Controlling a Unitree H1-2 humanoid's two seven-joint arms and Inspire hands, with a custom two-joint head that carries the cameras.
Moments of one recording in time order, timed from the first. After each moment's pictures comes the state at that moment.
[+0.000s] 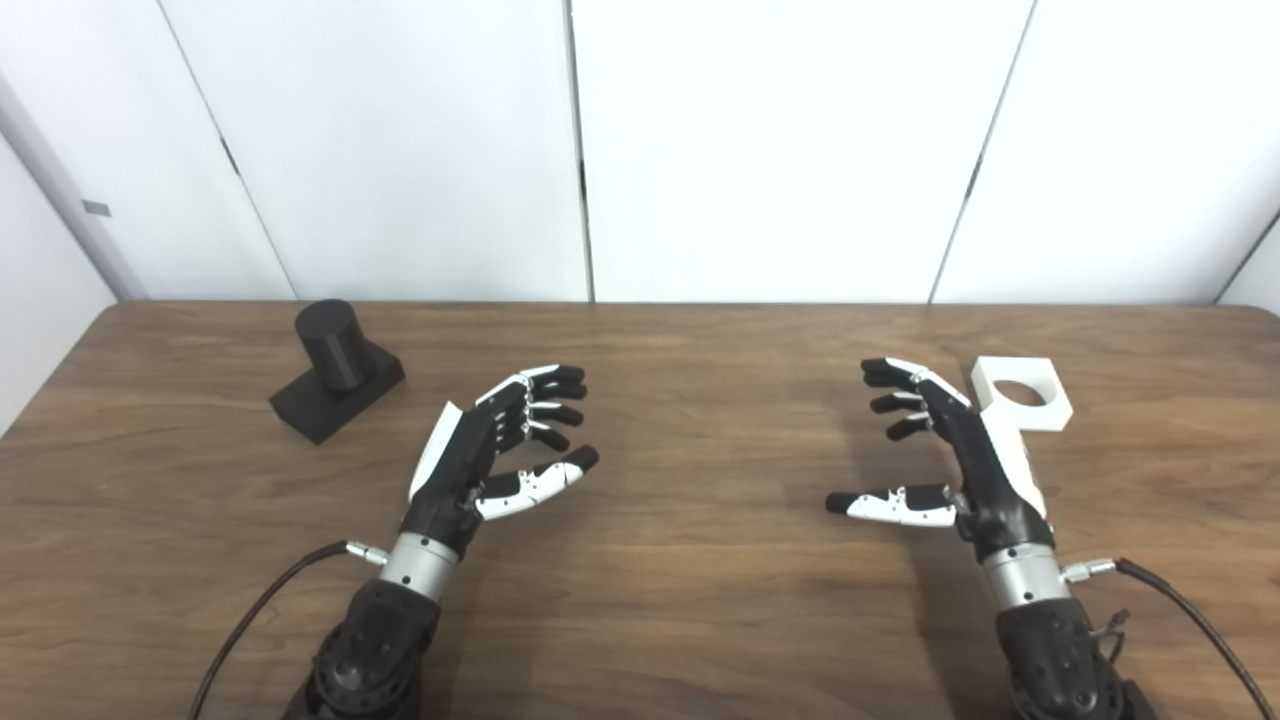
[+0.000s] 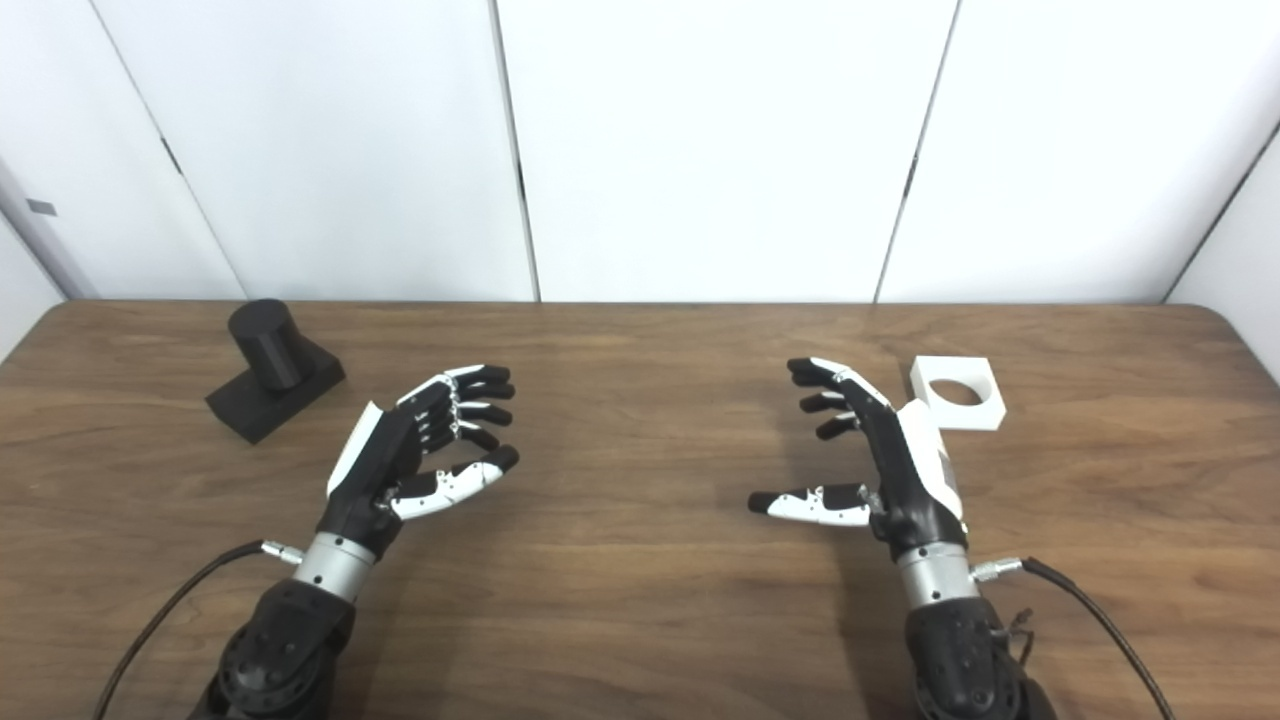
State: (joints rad) left arm -0.18 0.14 -0.06 0.11 0.05 -0.21 -0.16; right arm -0.10 -0.19 0.04 -0.03 -0.41 -0.12 -0.11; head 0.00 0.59
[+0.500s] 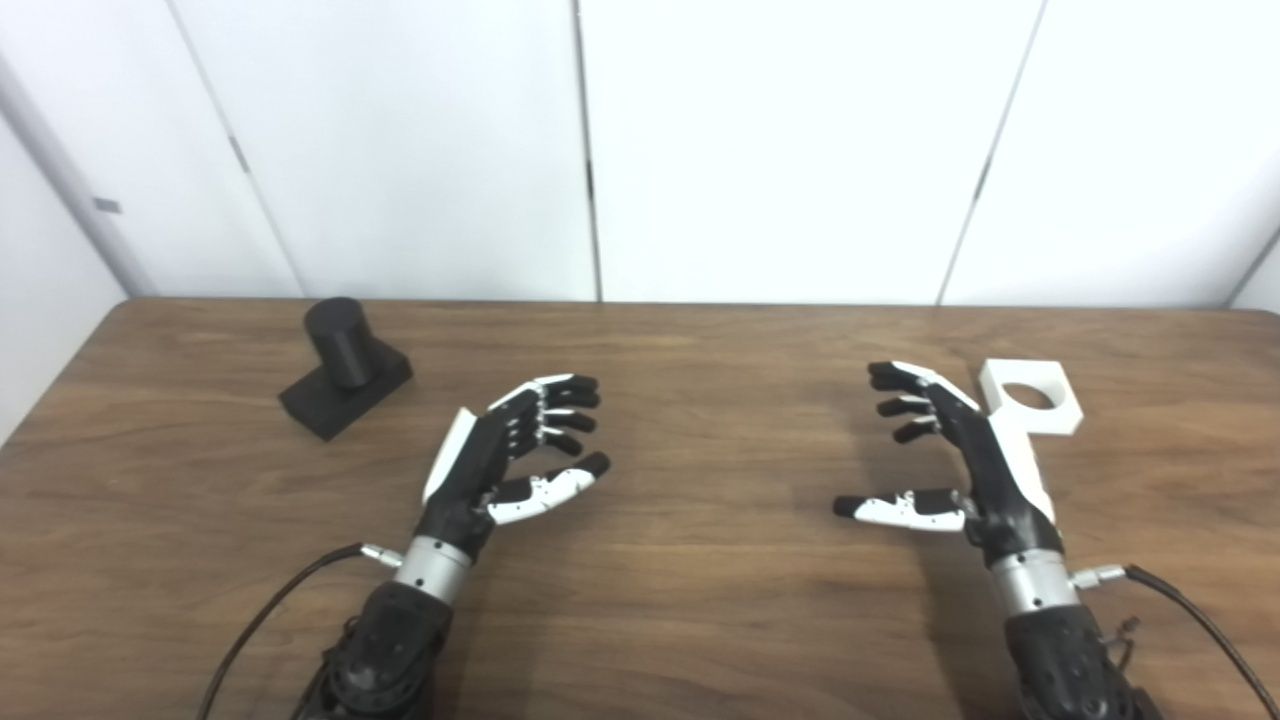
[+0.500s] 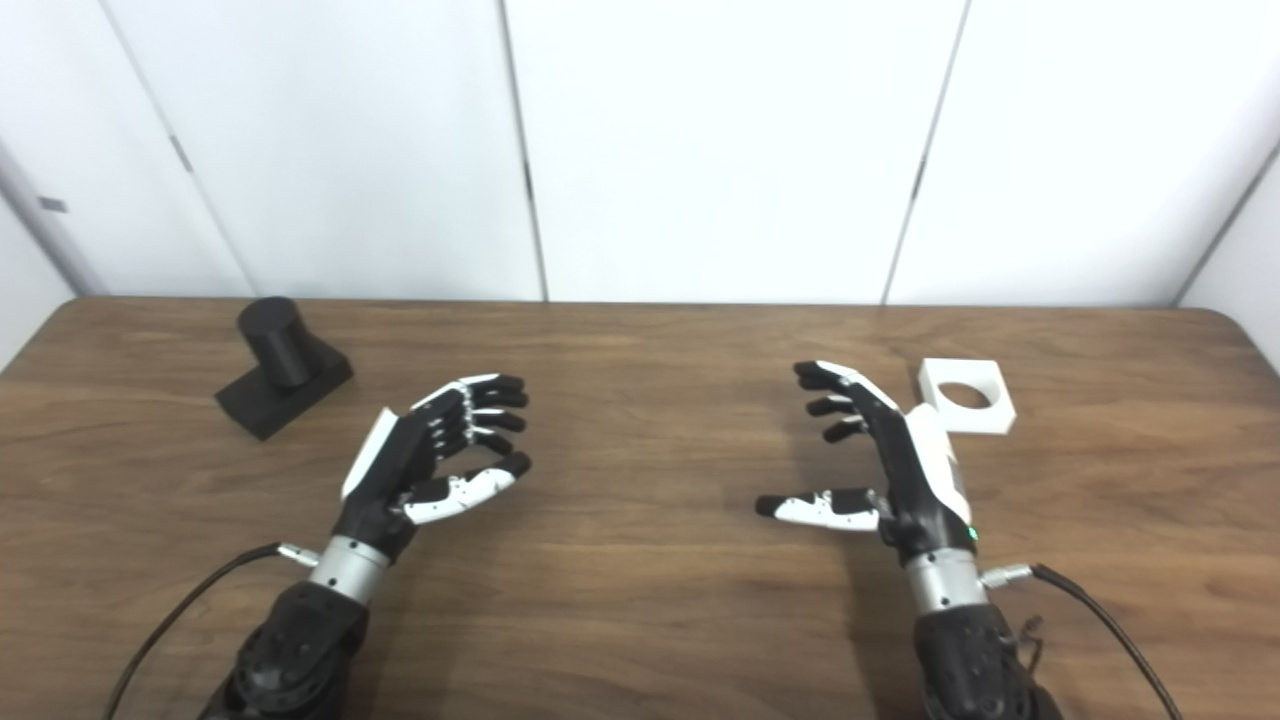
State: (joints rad) left arm -0.18 0.12 -0.07 0.16 0.04 -0.24 -0.17; right arm -0.10 -0.20 0.03 0.00 -0.39 -0.16 -0.11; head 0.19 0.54
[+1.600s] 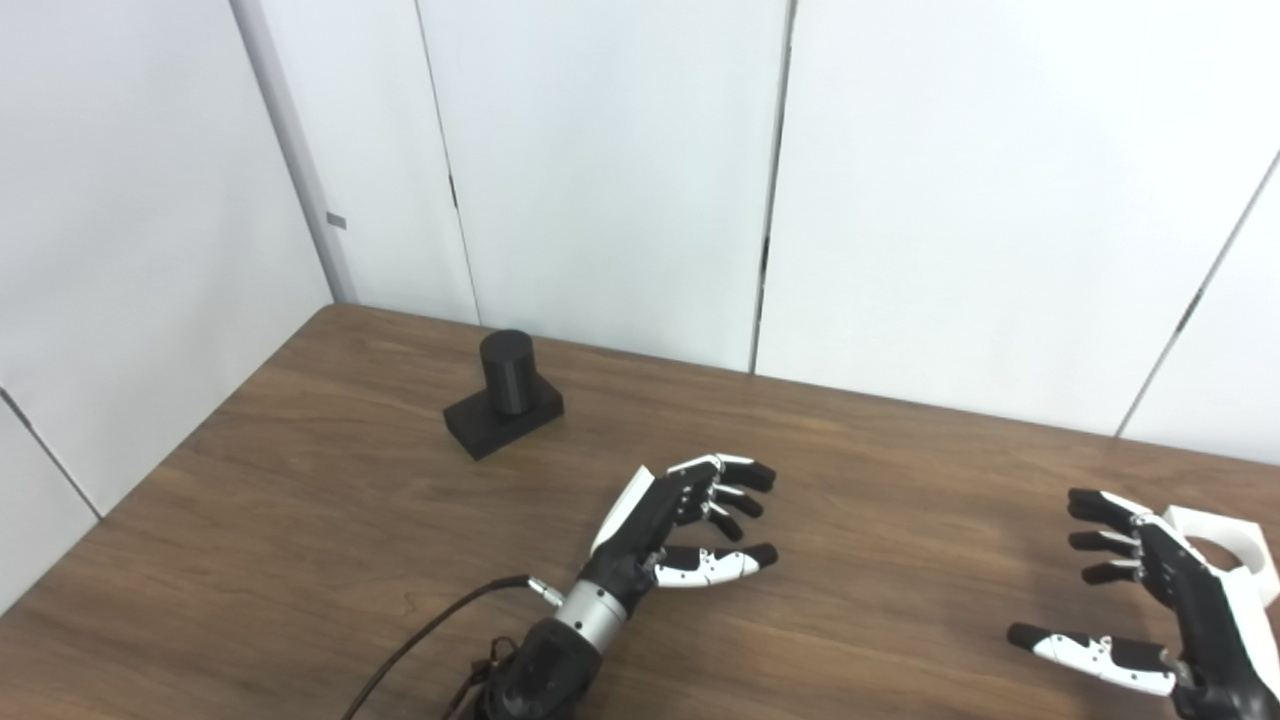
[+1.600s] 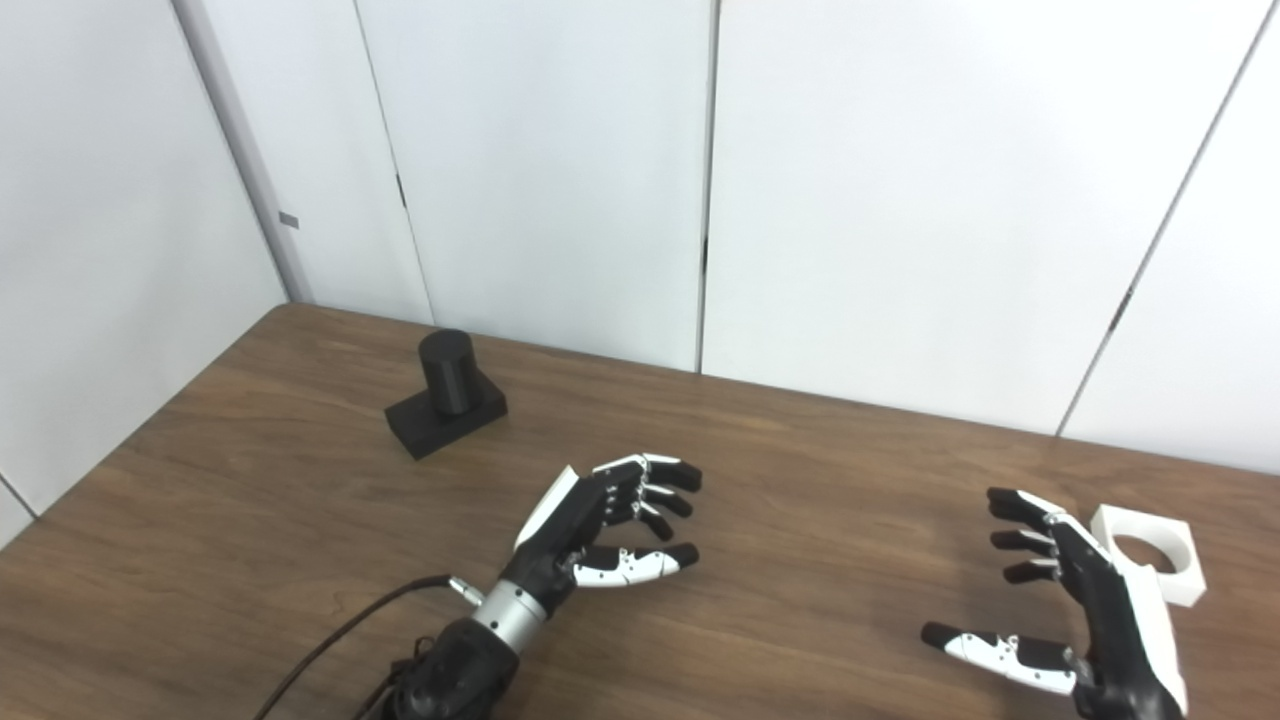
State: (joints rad) left arm -0.19 0.09 -0.09 0.17 0.15 -0.24 -0.12; right arm -0.08 -0.22 -0.01 -0.09 -0.32 -0.09 -0.04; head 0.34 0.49
